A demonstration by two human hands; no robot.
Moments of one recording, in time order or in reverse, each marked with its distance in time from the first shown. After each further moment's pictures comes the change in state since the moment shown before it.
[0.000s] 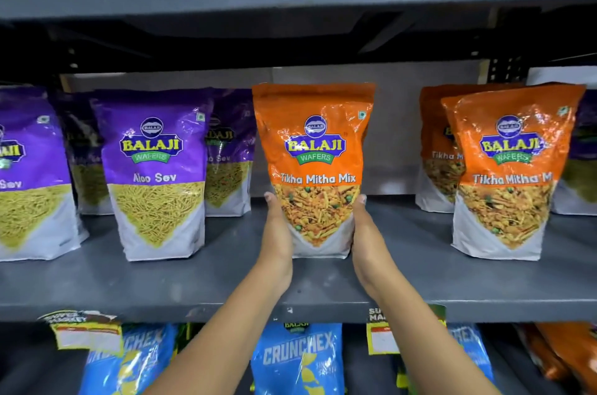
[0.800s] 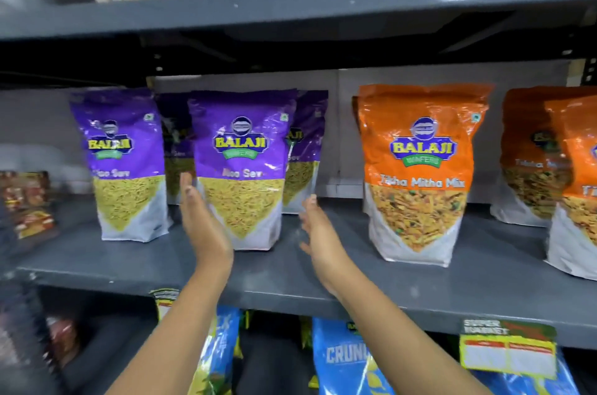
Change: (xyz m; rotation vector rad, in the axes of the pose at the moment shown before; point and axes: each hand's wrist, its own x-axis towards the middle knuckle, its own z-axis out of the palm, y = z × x) left_hand 0.021 0.086 -0.194 -0.094 0.521 0.594; right_hand -0.012 0.047 0.170 -0.088 -0.252 -0.044
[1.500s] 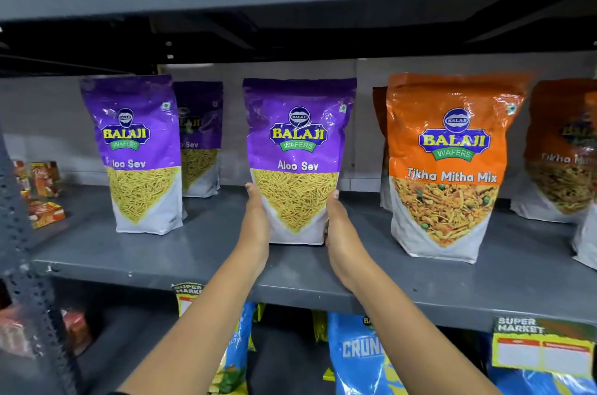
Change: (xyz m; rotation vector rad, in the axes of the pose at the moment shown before) left_hand -0.003 -0.031 0.010 0.124 -0.404 -0.462; right_hand 0.020 0.019 0.012 0.135 0.067 0.046
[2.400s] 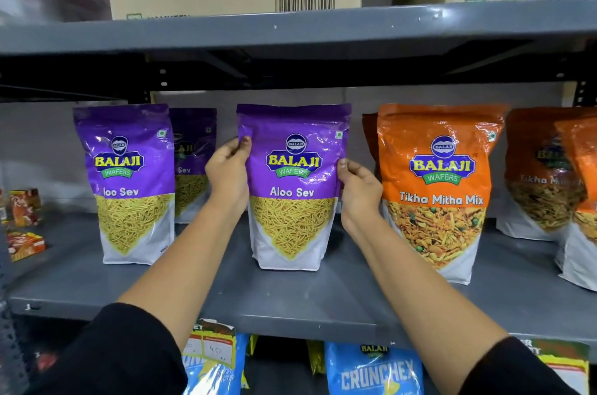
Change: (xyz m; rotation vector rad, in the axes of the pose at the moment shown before) left_hand 0.063 0.106 0.016 -0.154 0.127 0.333; right_hand 0.050 -0.090 -0.001 0.318 0.282 -0.275
